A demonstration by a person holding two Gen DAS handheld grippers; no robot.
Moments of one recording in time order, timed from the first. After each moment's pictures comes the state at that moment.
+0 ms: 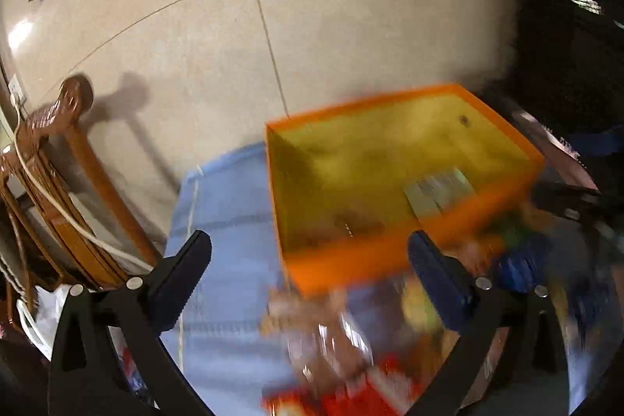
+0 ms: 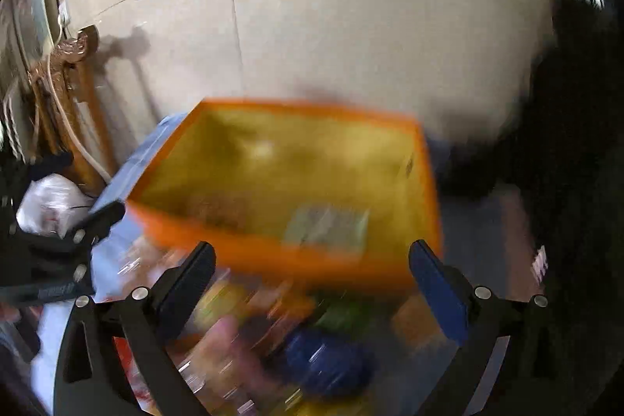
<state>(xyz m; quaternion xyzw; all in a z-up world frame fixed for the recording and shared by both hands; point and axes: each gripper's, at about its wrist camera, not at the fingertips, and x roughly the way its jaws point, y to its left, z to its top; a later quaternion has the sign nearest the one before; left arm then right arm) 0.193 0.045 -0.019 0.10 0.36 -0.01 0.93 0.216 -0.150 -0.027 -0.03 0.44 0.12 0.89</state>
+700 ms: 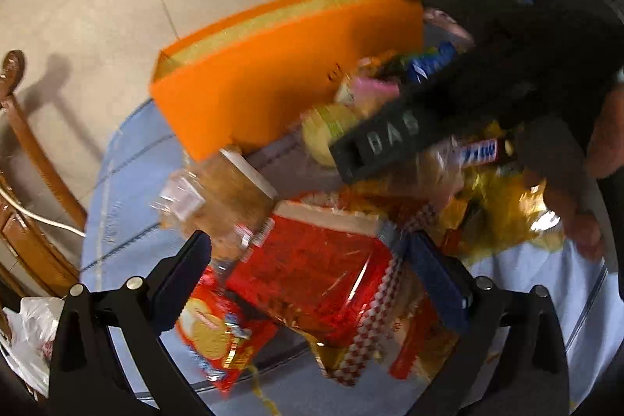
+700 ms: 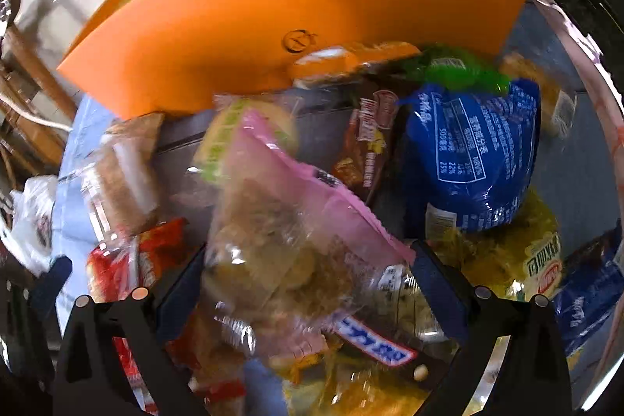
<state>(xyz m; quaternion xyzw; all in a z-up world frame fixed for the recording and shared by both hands) 0.102 0.019 -0.144 0.18 0.38 -0.15 0.90 0.185 -0.107 -0.157 0.05 0.58 0.03 0.81</state>
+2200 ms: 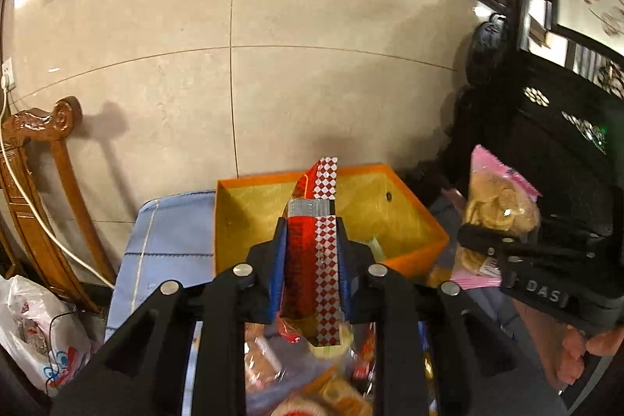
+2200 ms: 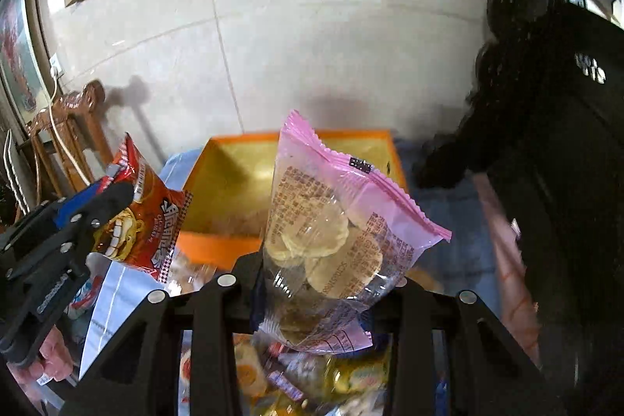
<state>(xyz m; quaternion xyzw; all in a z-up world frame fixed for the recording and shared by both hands) 0.181 0.015 0.058 -0.01 0.29 -0.07 0.96 0.183 -0.170 0.058 -0.01 0.37 0.08 0.92</state>
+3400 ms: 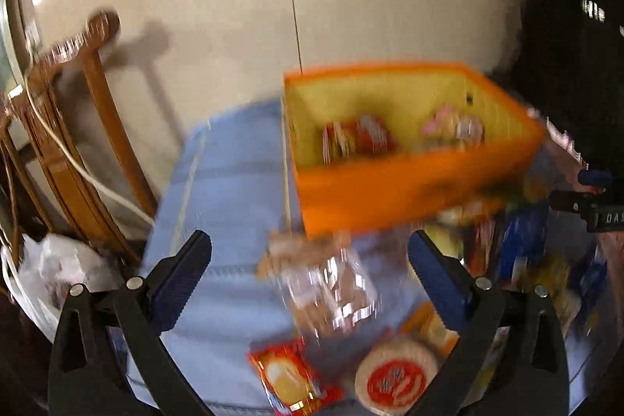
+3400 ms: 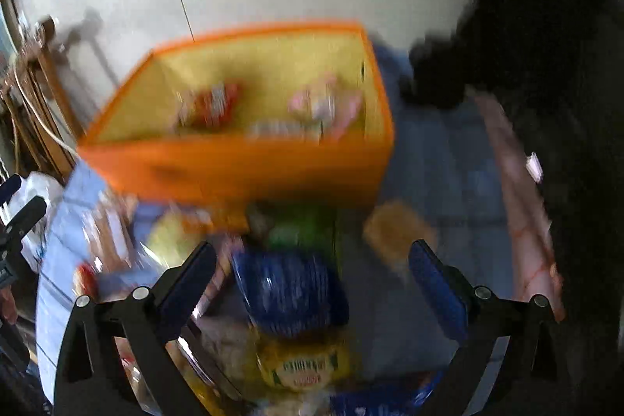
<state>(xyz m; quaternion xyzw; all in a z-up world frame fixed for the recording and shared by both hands) 0.167 0.069 -0.061 0.05 0.39 0.02 0.92 0.200 -0.216 -0.090 -0.03 0.50 0.06 0.86</state>
